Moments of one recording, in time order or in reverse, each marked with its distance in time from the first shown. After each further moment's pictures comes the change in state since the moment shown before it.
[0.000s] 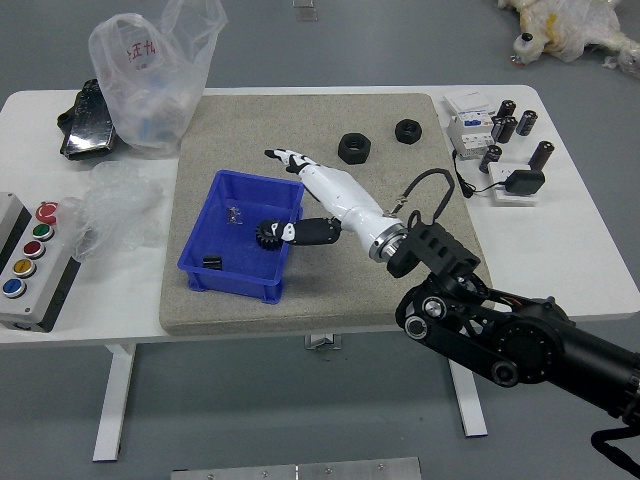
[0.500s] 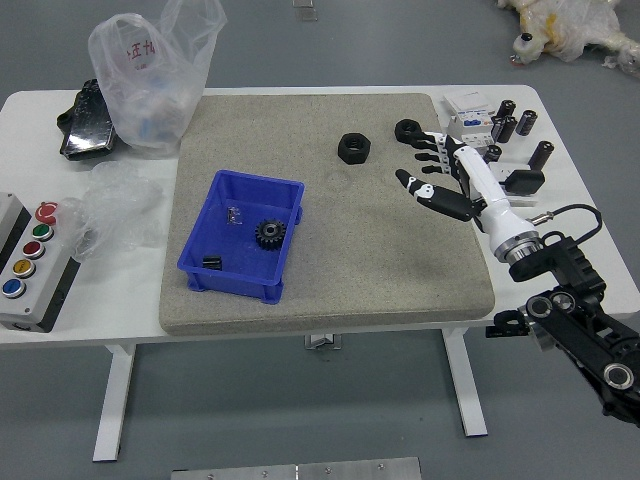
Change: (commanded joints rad) left arm 0.005 -0.003 0.021 0.011 -0.015 0.021 -0.039; right arm -0.340 -0.136 0.425 0.047 0.371 0.055 0.262
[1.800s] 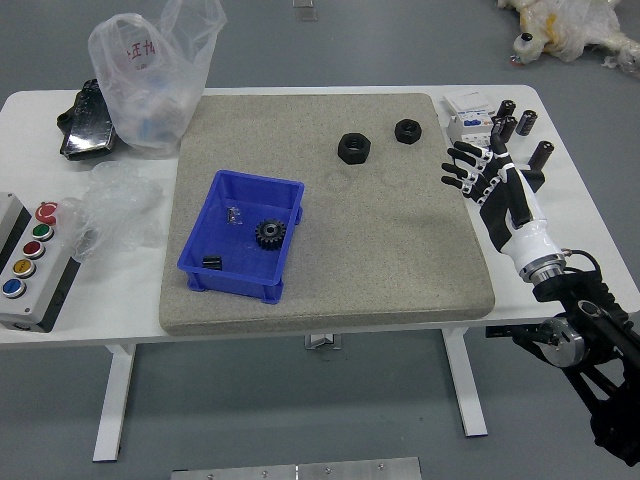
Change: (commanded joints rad) left arm -0.008 0.032 0.069 0.002 -0.082 0.002 -0.021; right arm -0.065 0.038 0.088 -0.055 0.470 0.198 0.117
